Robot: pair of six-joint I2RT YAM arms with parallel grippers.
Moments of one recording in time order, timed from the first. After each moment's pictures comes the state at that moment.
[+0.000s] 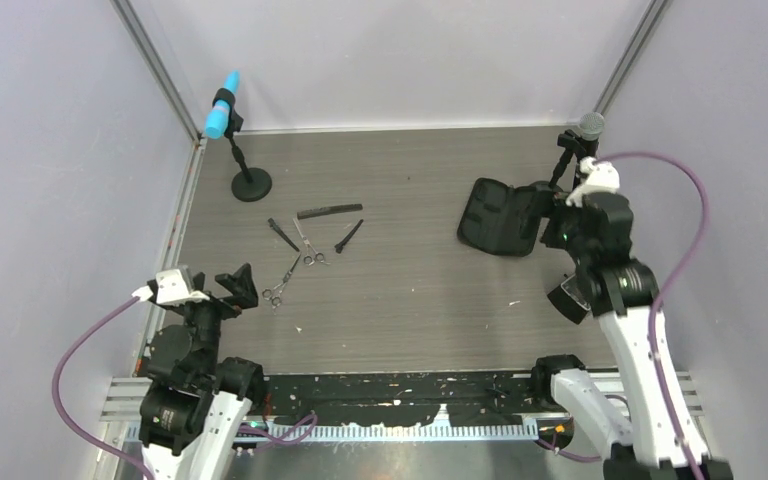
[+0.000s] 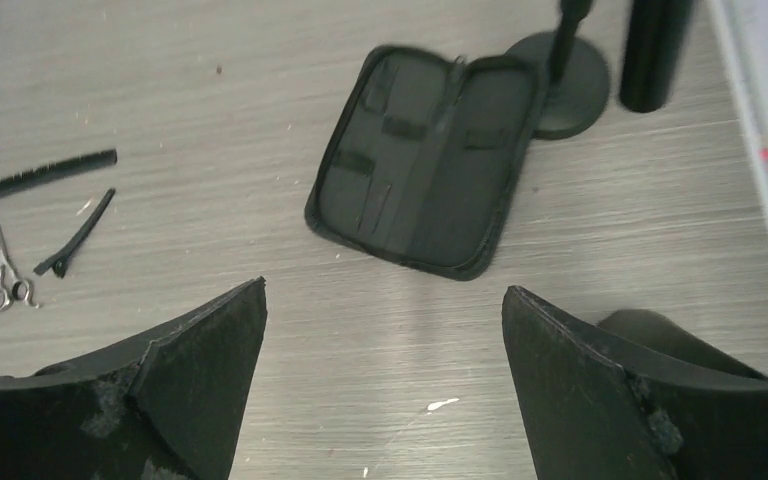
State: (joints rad) left arm -0.23 0.00 0.61 -0.58 -0.33 -0.24; right arm 0.09 0.74 0.97 -0.61 0.08 0.22
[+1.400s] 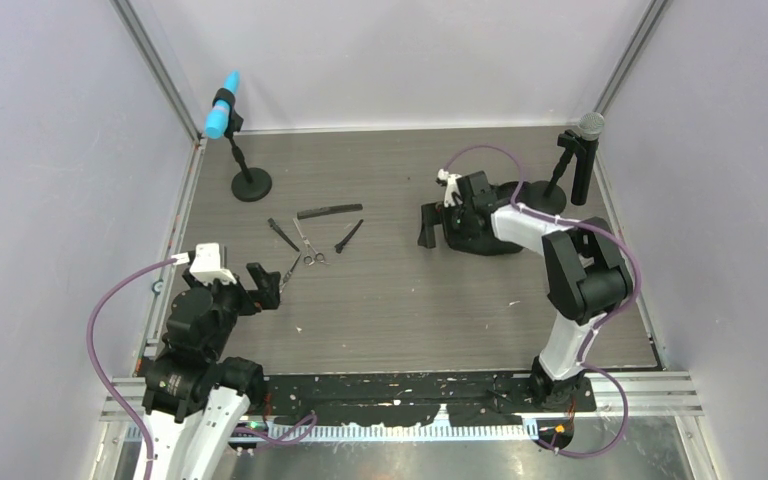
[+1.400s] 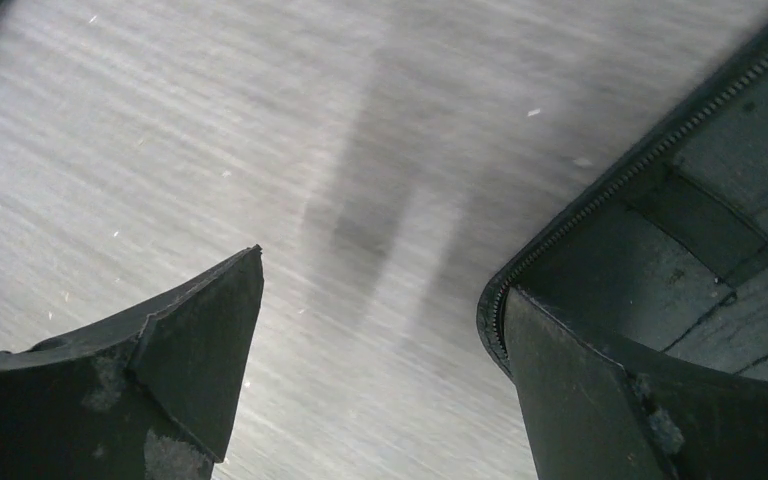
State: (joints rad) left arm -0.24 0.22 0.64 -0.70 -0.12 -0.27; right arm 0.35 1.83 1.12 -0.24 -0.29 0.15
